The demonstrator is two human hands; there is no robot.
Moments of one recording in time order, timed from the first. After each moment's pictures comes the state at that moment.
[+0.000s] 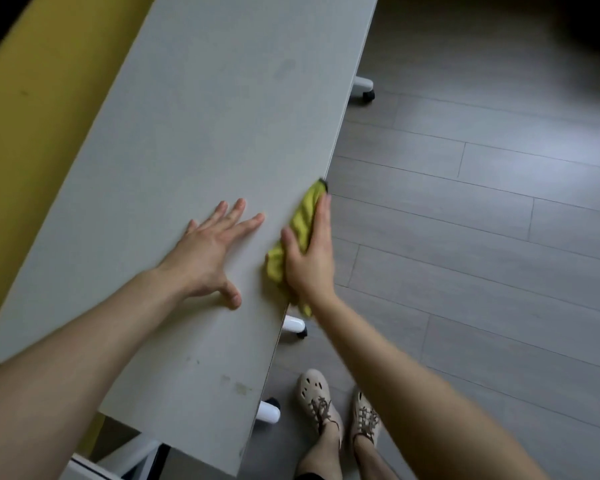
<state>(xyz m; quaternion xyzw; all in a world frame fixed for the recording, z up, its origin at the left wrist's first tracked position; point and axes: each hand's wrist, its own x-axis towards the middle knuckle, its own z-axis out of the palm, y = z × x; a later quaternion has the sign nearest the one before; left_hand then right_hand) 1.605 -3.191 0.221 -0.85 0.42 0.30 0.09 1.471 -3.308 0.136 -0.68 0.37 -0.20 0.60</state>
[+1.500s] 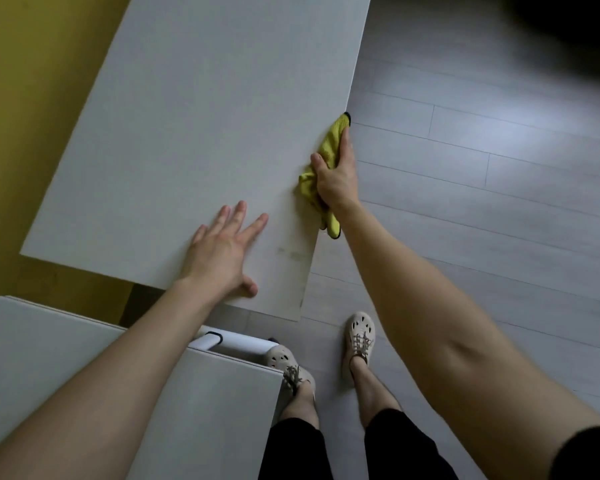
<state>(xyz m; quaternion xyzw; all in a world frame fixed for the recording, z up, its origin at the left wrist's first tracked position) 1.501 -3.019 0.224 -0.86 0.43 0.25 0.10 1.450 -3.259 0.141 -0.68 0.47 -0.14 0.55</state>
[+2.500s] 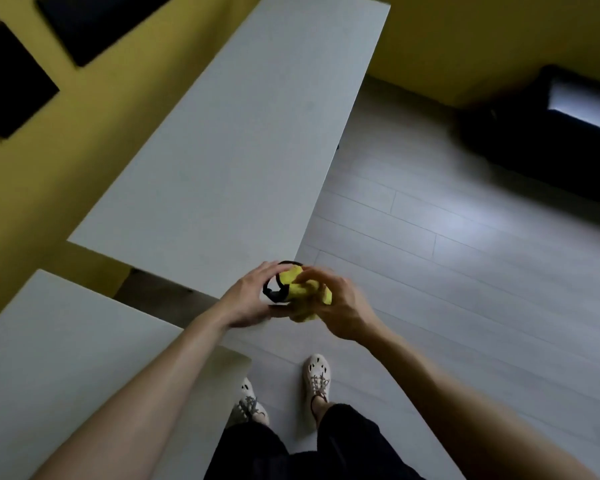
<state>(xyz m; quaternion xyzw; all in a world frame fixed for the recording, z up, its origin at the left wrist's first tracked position) 1.411 -3.000 0.282 -0.79 0.38 0.40 -0.29 1.251 -3.170 0.323 -0.87 0.22 0.04 0.45</state>
